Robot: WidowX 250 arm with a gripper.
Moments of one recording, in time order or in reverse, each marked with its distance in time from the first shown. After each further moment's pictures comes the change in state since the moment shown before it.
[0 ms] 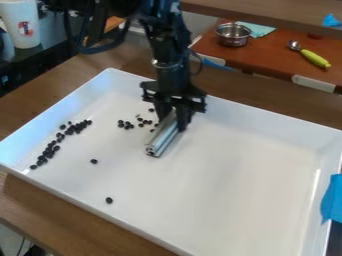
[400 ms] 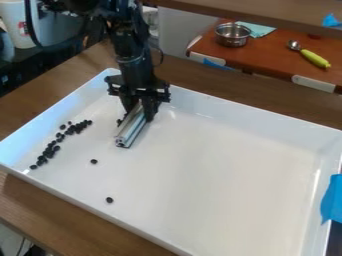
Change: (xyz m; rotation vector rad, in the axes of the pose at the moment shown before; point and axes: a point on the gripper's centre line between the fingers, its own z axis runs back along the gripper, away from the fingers) arm -0.006 0.046 0.003 -0.001 -0.015 0.085
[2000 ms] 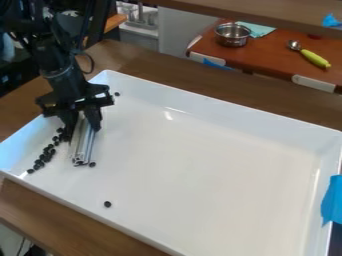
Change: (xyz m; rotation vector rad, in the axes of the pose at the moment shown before) arm -0.061 0.070 0.013 -0.019 -0.049 0.411
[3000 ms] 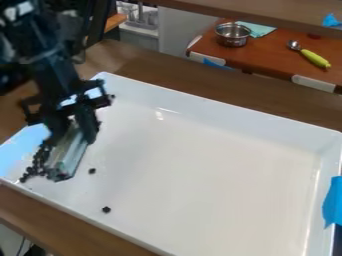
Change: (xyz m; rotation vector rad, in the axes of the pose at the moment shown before) arm -0.072 -0.039 0.061 -0.164 0.218 -0.052
